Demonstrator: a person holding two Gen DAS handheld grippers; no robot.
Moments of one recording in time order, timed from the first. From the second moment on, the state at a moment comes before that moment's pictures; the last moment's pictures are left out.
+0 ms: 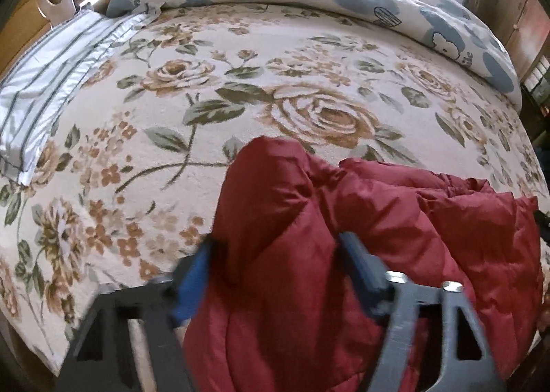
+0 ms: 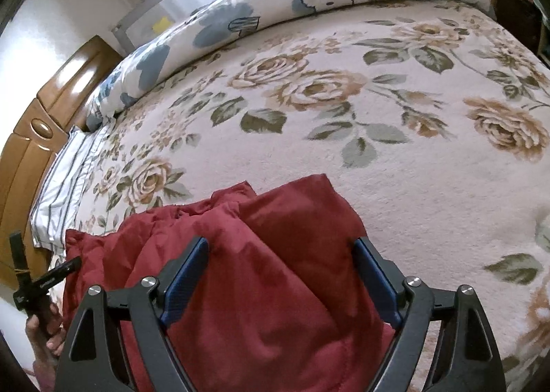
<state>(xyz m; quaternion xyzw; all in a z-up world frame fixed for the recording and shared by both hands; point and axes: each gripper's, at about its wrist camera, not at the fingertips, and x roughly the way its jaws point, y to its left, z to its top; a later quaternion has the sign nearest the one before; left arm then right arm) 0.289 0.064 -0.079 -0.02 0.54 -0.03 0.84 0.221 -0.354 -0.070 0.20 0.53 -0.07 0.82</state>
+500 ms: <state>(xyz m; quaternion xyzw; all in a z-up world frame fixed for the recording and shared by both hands) 0.300 0.072 -0.068 -0.05 0.51 -0.02 0.86 0.230 -0.343 -0.042 0.14 0.48 -0.11 0.86</state>
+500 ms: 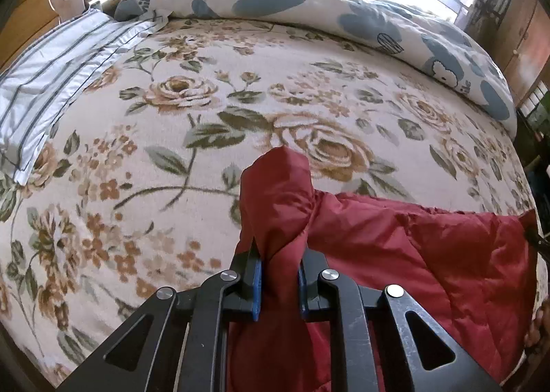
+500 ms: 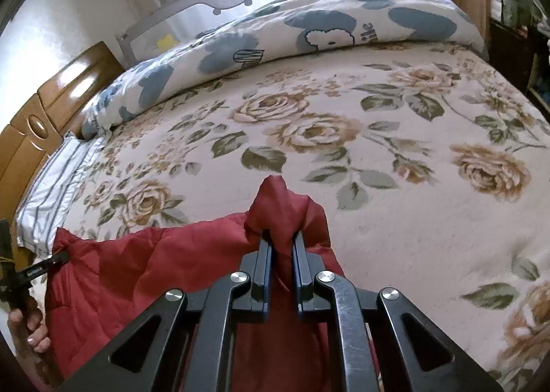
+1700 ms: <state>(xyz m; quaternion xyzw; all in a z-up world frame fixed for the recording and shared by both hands) 0.211 0.076 -0.041 -0.04 0.49 -0.03 0.87 0.198 -0.342 -0.053 0.15 0.49 -0.13 0.85</state>
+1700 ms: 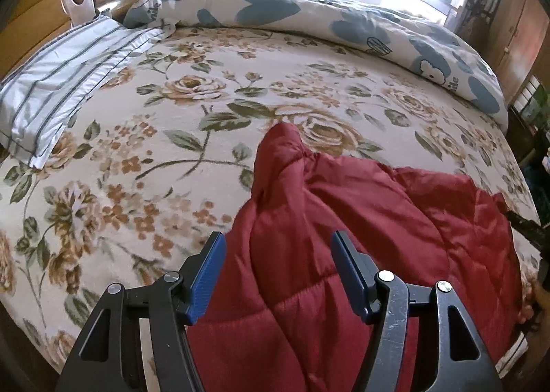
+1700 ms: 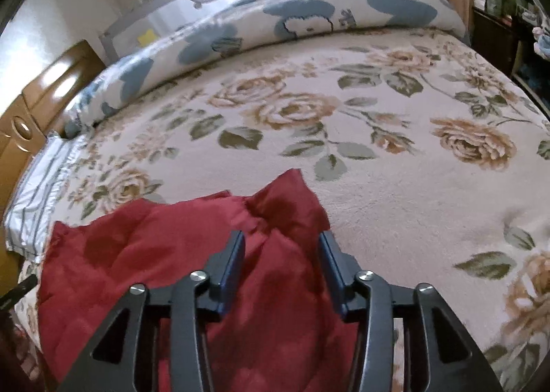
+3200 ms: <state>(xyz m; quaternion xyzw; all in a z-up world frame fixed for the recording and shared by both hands) 0.083 0.021 -0.046 0.03 0.50 -0.07 0.86 0.060 -0.201 -0.045 0.06 0.51 -0.05 0.86</state>
